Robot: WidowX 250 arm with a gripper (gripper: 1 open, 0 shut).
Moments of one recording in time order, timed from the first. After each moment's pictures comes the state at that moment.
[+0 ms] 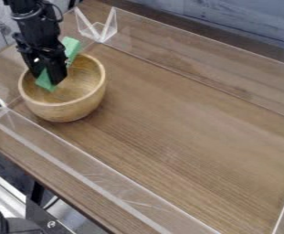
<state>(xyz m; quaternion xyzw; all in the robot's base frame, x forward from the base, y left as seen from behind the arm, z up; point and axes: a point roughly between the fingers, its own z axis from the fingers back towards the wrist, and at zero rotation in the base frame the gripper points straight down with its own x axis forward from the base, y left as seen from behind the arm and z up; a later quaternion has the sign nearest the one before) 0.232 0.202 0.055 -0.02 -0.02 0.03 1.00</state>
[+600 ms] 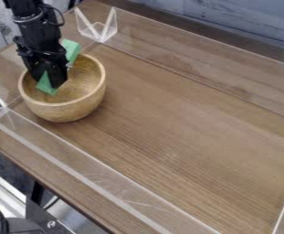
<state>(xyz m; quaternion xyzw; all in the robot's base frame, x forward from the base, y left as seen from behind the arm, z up) 0.231 0.195 0.053 -0.02 -0.01 0.03 1.00</state>
